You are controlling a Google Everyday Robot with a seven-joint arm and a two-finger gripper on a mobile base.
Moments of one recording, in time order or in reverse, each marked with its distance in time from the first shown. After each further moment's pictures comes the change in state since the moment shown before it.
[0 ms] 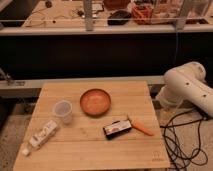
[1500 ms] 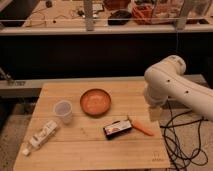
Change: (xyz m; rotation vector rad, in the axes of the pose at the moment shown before) arm -0.071 -0.003 -0.032 0.023 0.046 -0.186
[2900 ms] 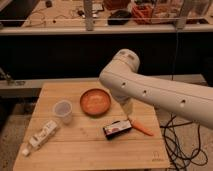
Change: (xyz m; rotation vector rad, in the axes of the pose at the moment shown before) arm -0.141 -0.035 -0.046 0.123 0.078 -0.371
